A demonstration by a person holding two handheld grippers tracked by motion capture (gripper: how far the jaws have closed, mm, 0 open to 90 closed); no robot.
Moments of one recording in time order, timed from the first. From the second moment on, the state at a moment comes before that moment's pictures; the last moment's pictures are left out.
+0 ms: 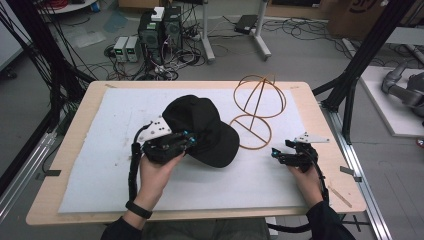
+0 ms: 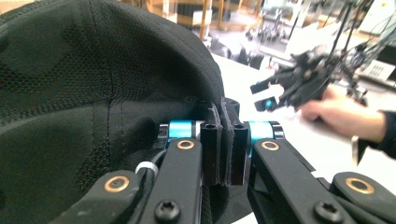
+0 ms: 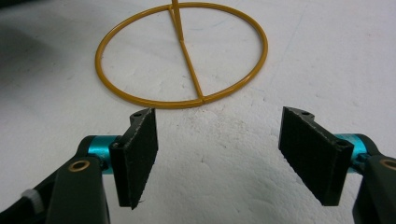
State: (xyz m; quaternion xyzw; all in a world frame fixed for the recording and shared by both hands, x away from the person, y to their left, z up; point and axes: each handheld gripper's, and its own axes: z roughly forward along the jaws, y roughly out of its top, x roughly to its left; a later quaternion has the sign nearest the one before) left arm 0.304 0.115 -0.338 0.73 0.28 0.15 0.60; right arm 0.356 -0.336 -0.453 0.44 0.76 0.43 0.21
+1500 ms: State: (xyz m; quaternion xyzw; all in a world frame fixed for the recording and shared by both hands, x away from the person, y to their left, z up) left arm 0.348 0.023 -0.222 0.70 0.17 0.13 0.68; right arm 0.356 -0.336 -0.453 0.44 0.76 0.43 0.21
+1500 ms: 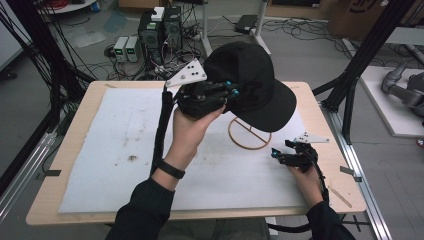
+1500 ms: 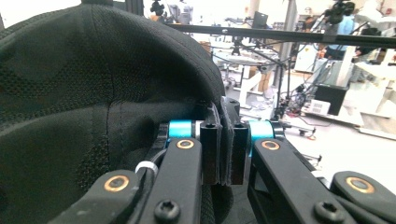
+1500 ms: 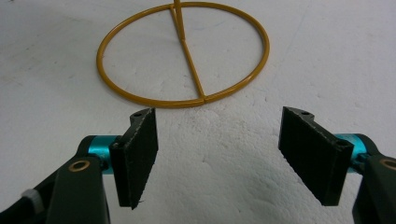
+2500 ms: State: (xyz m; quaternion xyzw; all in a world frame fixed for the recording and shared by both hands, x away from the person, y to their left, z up) left arm 0.385 -0.065 -0.255 0.75 0.18 0.16 0.62; right arm 0.351 -0.336 -0.452 0.42 0.76 0.44 0.22
